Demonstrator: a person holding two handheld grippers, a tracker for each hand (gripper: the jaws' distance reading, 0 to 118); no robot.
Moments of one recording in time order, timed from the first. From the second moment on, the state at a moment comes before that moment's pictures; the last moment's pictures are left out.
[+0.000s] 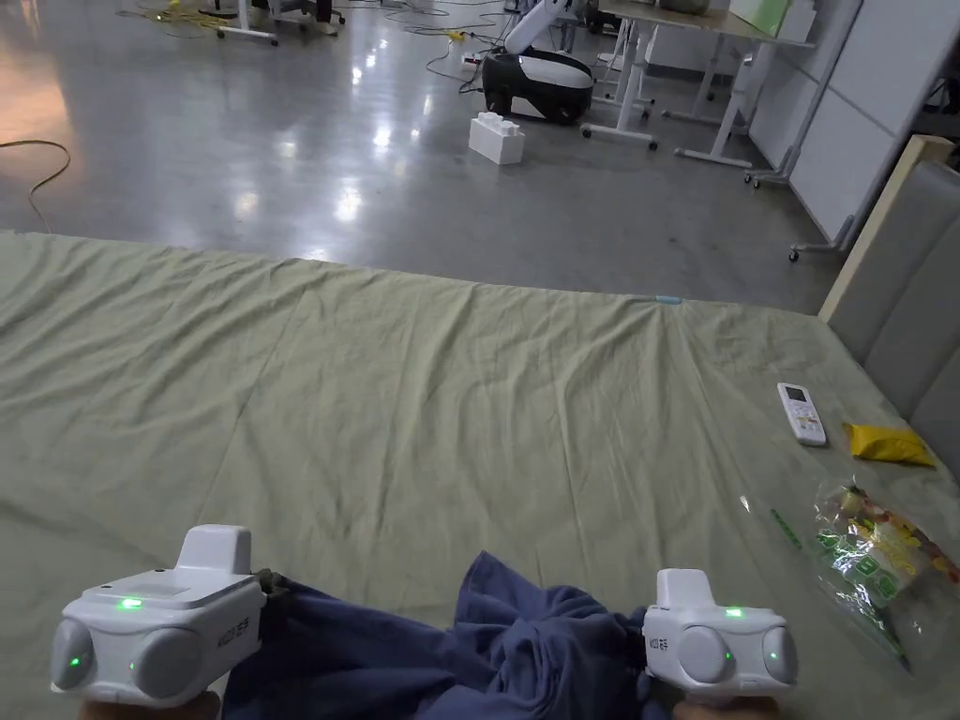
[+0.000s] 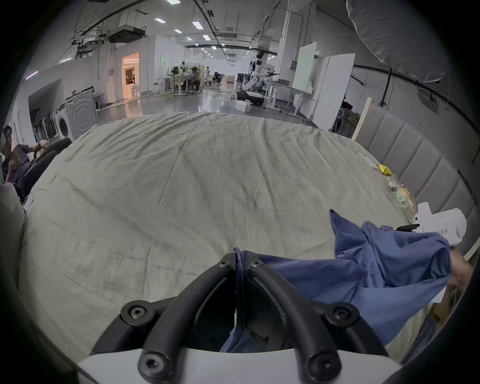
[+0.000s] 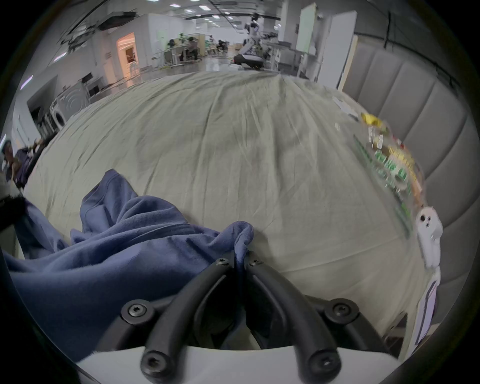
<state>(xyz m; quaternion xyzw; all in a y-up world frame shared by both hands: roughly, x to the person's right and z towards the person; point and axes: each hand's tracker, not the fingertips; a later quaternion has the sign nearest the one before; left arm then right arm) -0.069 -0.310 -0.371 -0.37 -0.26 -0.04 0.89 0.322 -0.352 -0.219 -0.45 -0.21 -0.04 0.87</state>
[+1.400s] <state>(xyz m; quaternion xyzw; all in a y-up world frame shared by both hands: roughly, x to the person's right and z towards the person) -0.181 0.008 -0.421 -0.13 -0.19 0.01 0.97 0.327 0.004 -0.166 -0.07 -0.28 0.04 0.96</state>
